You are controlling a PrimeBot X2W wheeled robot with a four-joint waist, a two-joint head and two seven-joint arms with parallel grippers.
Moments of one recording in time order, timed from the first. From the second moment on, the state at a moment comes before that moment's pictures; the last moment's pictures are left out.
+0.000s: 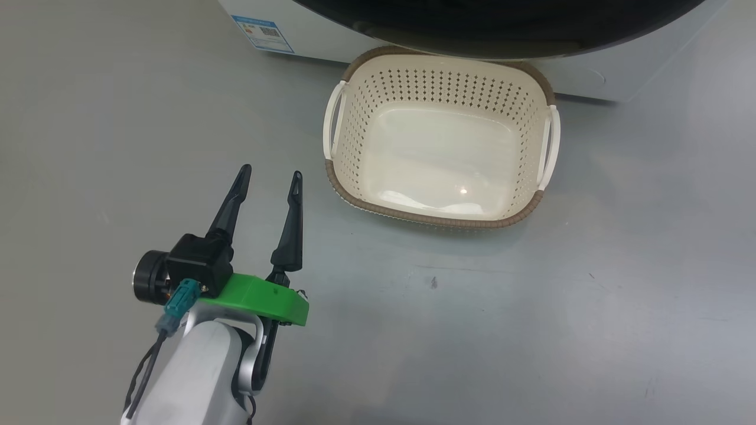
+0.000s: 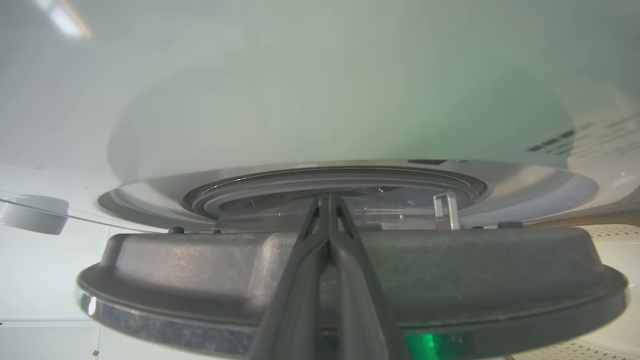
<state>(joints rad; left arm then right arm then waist) -0.34 0.03 -0.40 0.19 -0.41 0.09 -0.25 -1.14 -0.37 0.01 0.54 1.56 -0.07 0.72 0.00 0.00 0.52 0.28</state>
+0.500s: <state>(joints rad) -0.34 0.03 -0.40 0.21 -0.41 0.09 -0.25 -1.06 -0.37 0.02 0.56 1.59 -0.01 0.80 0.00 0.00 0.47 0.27</state>
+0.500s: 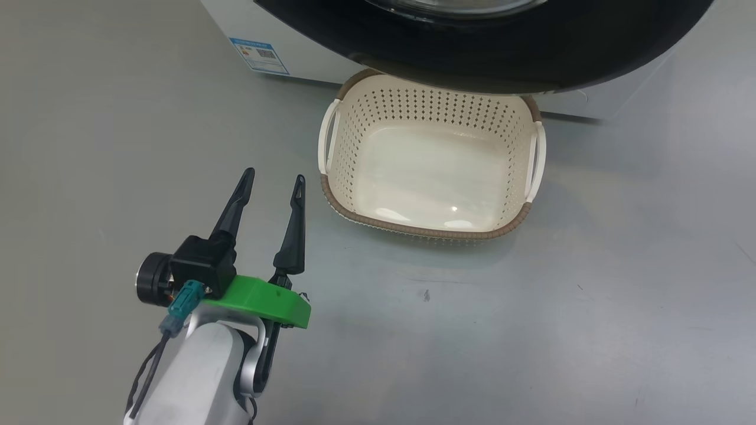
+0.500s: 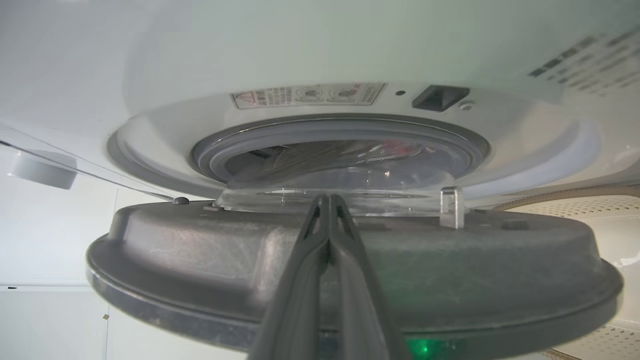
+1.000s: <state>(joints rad) -0.31 0.03 -0.41 0.23 -0.42 0.09 -0.25 -0.92 -0.33 0.05 0.56 1.61 0.06 0.84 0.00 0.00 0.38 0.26</state>
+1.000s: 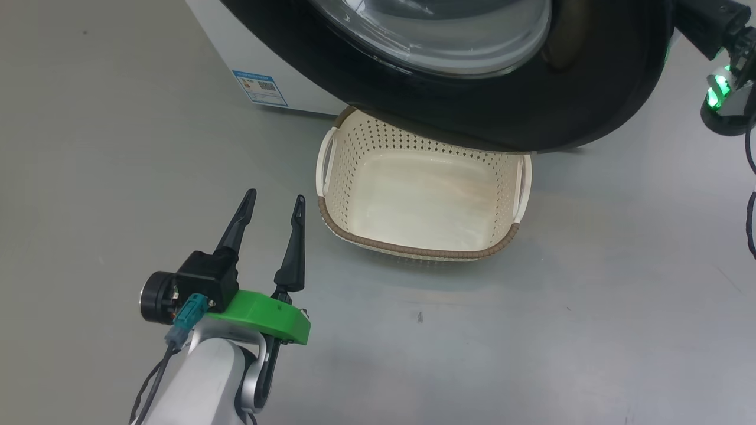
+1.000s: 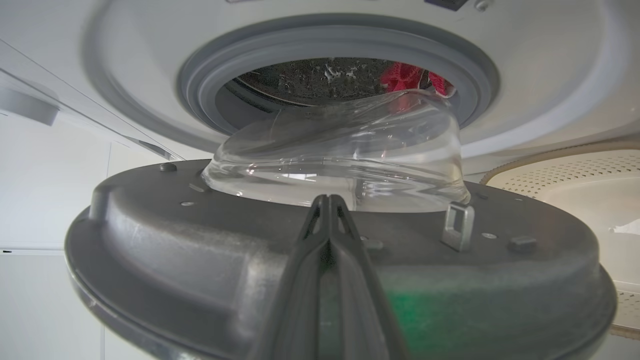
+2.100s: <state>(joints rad) -0.16 0.04 -0.39 0.29 -0.38 0.09 -0.25 -0.61 -0.11 0.14 0.52 1.65 0.11 0.85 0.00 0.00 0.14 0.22</state>
